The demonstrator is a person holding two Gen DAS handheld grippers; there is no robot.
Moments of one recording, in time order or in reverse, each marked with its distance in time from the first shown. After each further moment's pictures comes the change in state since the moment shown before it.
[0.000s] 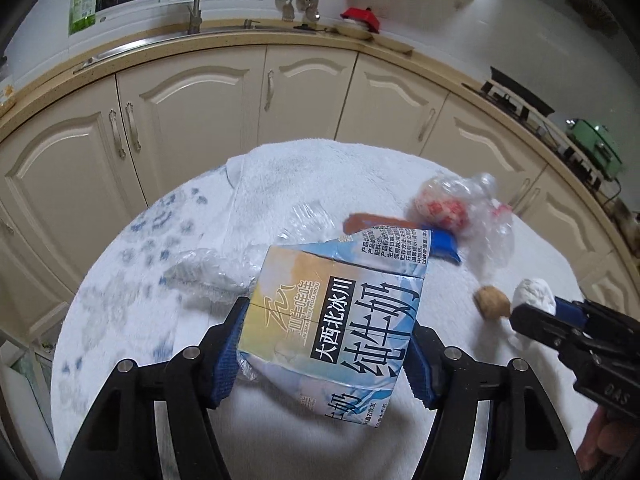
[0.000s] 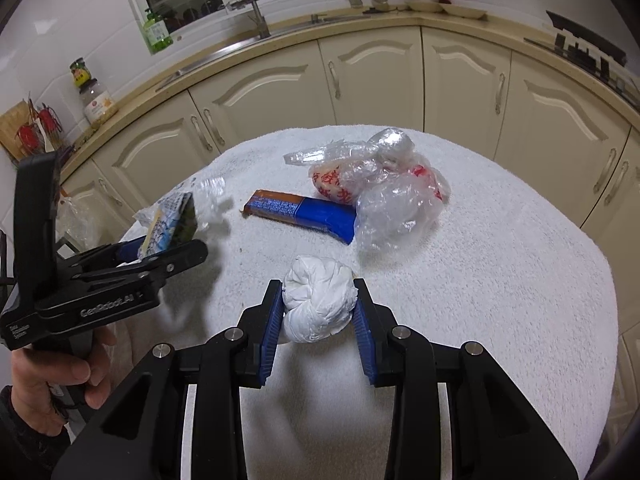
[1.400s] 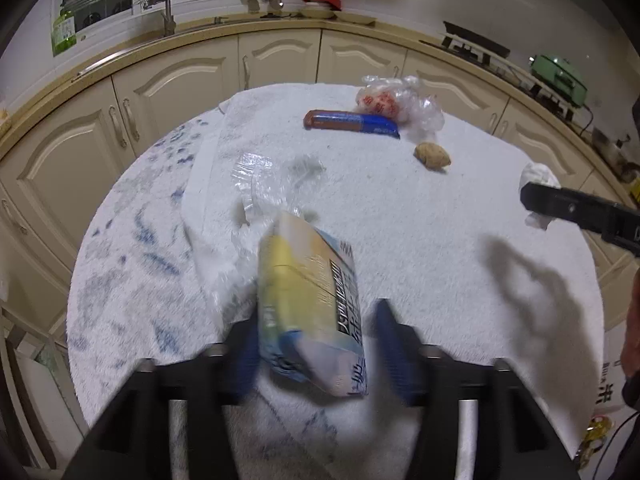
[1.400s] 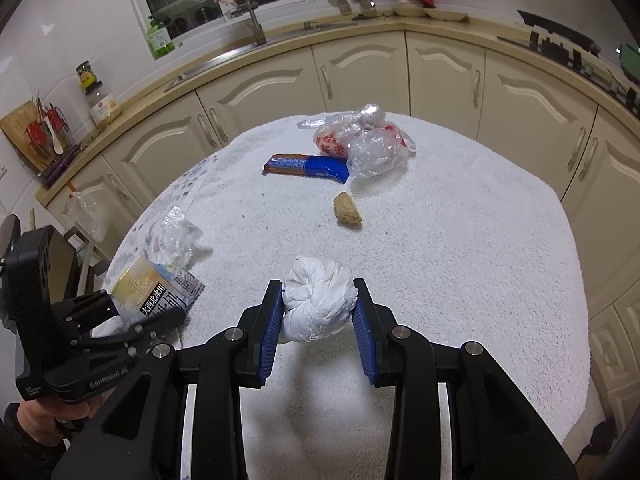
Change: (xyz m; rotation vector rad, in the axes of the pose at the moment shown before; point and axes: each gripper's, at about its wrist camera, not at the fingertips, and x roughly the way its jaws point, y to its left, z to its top) left arm -0.084 -0.019 -0.113 0.155 0.032 0.020; right arm -0.065 0.012 -0.059 0.020 -0.024 -0.018
